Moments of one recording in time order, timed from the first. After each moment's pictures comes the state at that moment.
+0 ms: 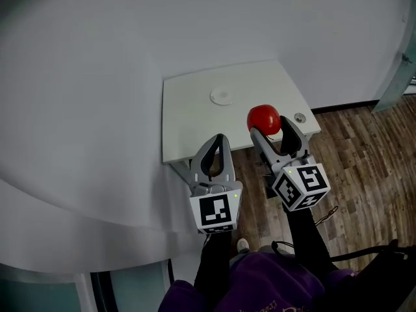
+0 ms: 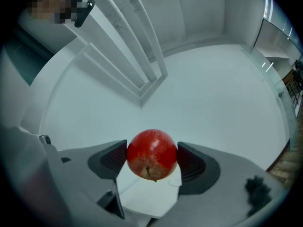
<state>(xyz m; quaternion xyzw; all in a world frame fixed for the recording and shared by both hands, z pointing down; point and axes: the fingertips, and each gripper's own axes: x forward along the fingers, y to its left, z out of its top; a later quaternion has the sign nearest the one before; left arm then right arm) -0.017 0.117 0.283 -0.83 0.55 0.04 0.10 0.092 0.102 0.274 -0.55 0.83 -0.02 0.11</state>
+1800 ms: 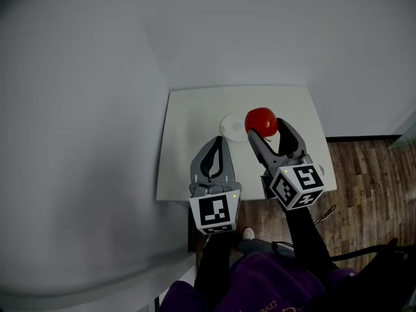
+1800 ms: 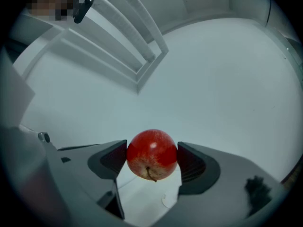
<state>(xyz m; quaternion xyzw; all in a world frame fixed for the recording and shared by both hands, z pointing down) -0.024 -0.123 0.317 -0.78 0.62 0.03 0.07 0.077 -0.159 0.309 -0.48 0.87 -0.04 0.06</state>
